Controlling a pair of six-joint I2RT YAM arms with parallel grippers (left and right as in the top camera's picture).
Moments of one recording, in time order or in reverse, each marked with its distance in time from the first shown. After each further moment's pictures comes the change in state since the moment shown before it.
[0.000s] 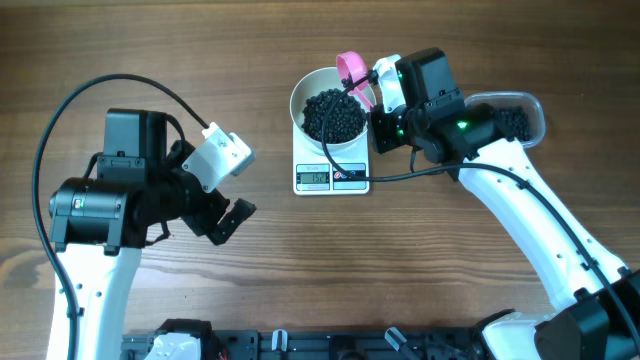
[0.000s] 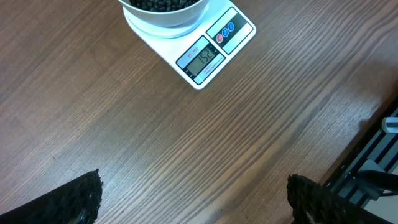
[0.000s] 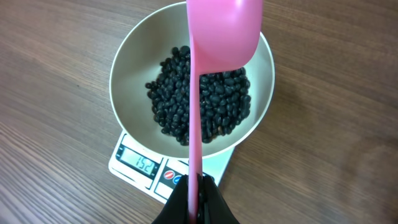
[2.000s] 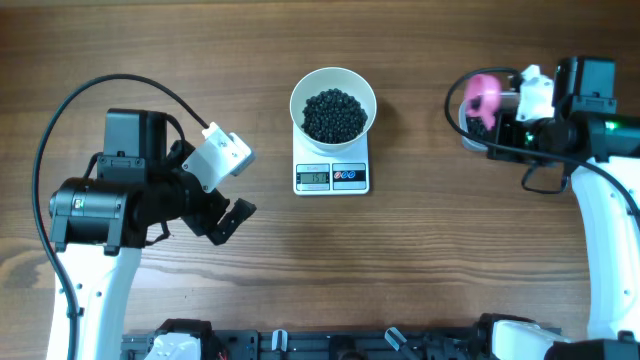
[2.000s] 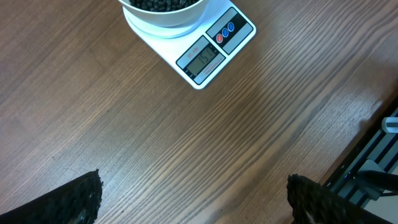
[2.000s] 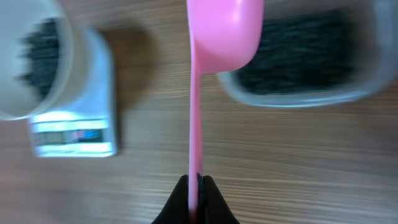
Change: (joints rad) left arm 0.000 0.000 0.000 0.000 0.000 0.000; right arm -0.545 -0.160 0.000 -0.388 -0.063 -0.072
